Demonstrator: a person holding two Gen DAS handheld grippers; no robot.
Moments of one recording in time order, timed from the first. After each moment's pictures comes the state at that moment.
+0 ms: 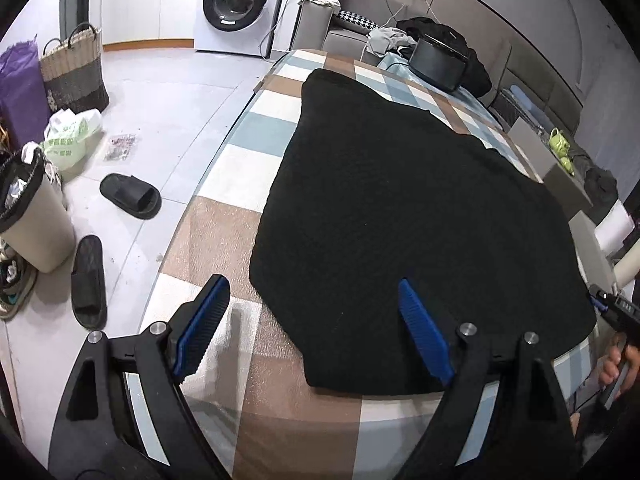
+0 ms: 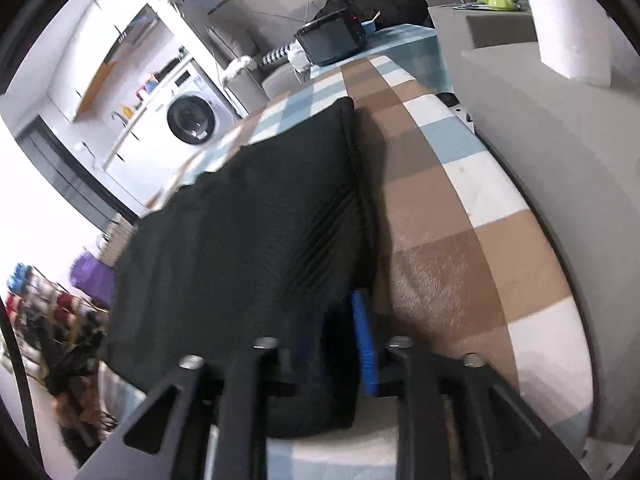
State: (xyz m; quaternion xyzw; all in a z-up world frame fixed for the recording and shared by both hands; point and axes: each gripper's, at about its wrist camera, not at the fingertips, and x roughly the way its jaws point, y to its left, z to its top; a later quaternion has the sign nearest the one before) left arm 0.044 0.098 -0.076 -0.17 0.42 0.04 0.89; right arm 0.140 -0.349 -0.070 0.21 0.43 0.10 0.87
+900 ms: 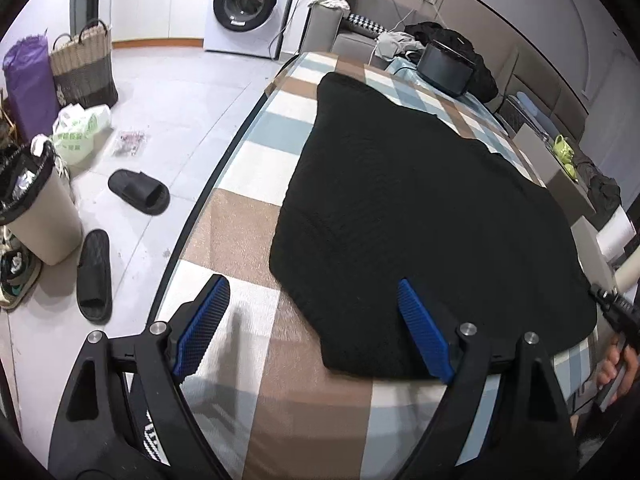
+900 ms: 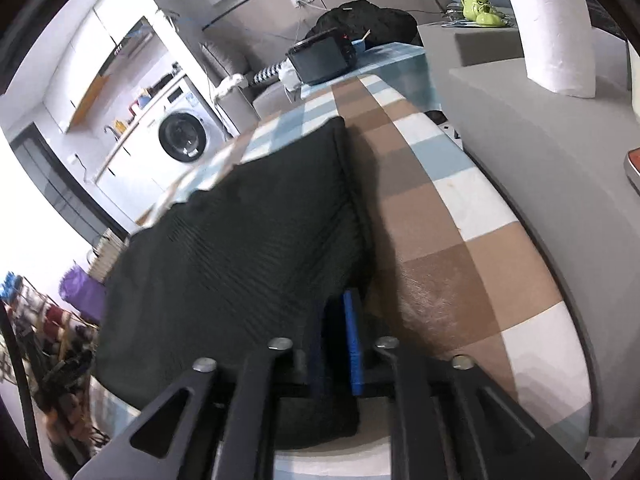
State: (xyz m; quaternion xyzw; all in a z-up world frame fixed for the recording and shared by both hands) left arm 0.042 0.101 -0.067 -0.17 0.42 0.05 0.89; right arm 0.140 -0.339 -0.065 0.20 0.40 0.08 0.89
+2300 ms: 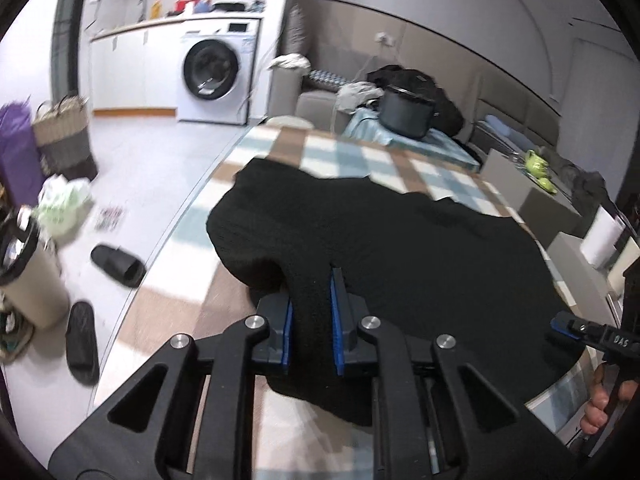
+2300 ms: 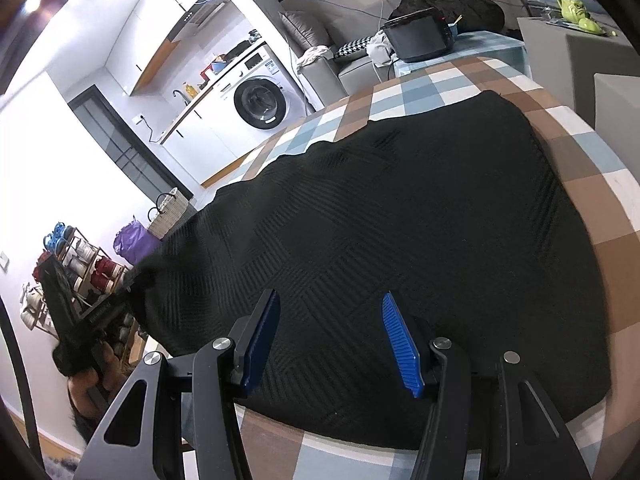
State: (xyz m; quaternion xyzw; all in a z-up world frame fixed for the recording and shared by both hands) left arm 0.092 0.012 -0.008 -0.12 0.31 0.03 0.94; right arm 0.144 -0.221 -0.059 0.18 0.41 0.21 0.87
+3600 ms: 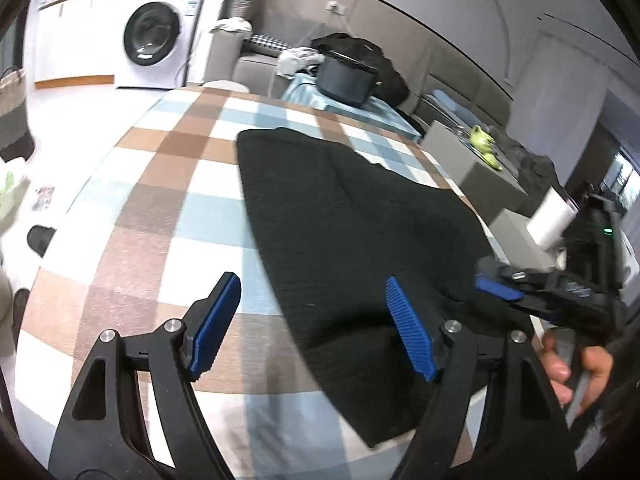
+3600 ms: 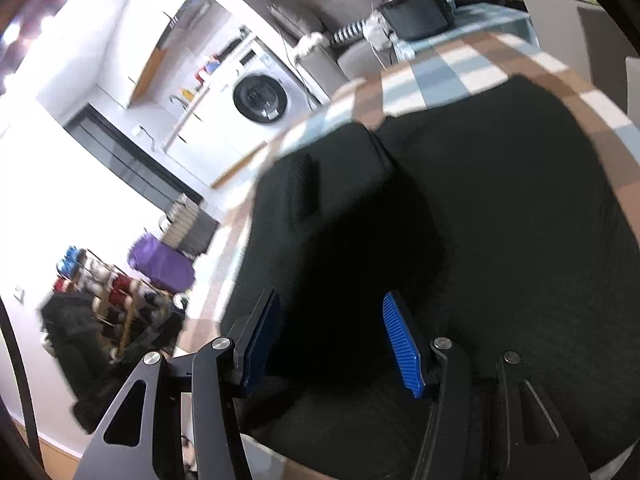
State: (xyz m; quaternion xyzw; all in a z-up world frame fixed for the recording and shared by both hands) left arm 0.116 -0.008 -0.020 -0.16 0.36 -0.08 0.91; right arm 0.179 -0.201 -0.047 0.24 0.43 0.23 0.84
